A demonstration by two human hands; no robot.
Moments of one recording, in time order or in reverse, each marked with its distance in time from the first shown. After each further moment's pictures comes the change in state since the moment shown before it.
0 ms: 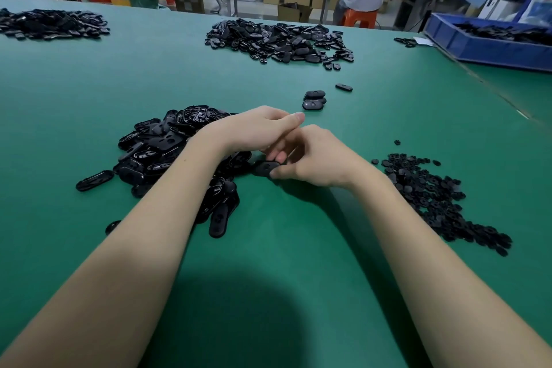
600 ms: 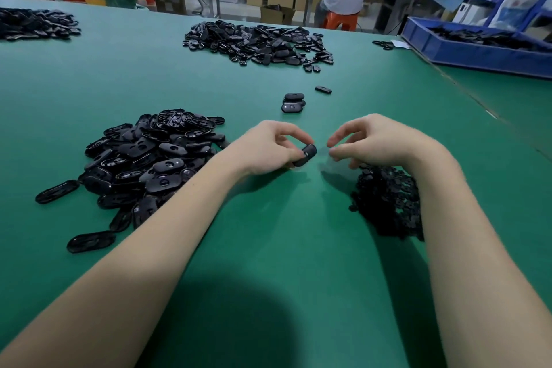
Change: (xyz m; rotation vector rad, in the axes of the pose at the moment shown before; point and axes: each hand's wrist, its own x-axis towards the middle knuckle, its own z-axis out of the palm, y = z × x) left_hand 0.012 0.017 0.046 -0.238 0.075 -0.009; right_hand -0.036 0.041 -0.093 -0.105 0.055 0.368
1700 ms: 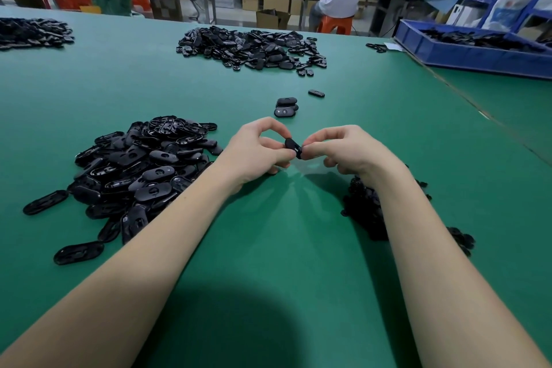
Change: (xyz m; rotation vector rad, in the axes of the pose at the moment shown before) left_hand 0.000 -0.007 0.006 -0.216 0.187 -0.049; right_hand 0.011 -0.007 0.031 0.430 0.092 0.109
